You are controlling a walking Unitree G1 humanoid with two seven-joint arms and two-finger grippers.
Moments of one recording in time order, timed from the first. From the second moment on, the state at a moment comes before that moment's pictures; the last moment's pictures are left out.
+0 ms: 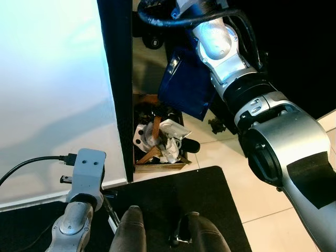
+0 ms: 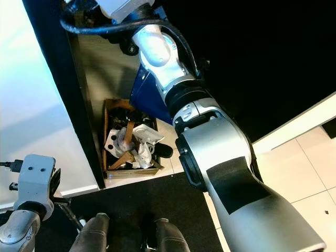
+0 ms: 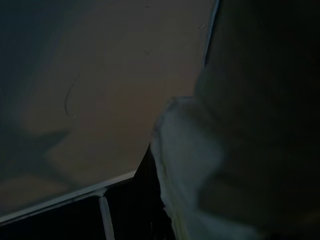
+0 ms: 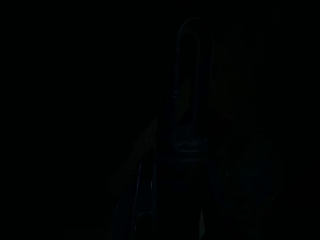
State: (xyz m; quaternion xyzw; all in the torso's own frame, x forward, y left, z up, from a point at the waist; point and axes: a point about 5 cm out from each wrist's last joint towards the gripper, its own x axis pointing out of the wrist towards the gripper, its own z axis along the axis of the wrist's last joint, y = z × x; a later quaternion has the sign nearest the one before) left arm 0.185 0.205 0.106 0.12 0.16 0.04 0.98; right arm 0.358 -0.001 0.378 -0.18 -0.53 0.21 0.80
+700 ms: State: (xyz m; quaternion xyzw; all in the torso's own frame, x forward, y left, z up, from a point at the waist) left arm 0.210 0.197 0.104 0.12 0.17 -0.02 0.98; right arm 0.400 -0.157 0.371 -0.22 -0.40 0.00 0.89
